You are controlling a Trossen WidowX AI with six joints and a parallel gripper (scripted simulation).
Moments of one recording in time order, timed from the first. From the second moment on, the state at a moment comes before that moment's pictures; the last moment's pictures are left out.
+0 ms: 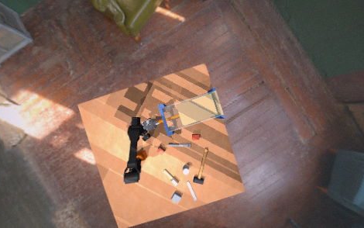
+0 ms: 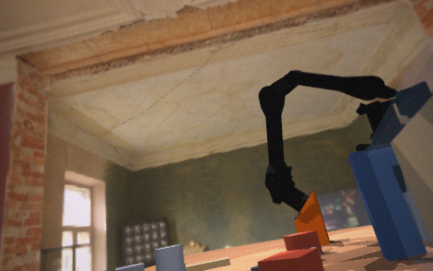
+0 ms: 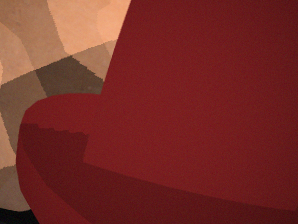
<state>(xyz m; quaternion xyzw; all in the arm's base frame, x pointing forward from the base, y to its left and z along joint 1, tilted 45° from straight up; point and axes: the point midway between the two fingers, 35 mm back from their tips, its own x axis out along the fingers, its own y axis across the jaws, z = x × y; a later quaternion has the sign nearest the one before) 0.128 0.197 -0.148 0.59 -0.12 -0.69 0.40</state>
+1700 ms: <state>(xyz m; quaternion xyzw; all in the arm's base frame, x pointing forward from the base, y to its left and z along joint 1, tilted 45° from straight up) 0.129 0.193 -0.147 0.57 -0.10 -0.69 0.43</state>
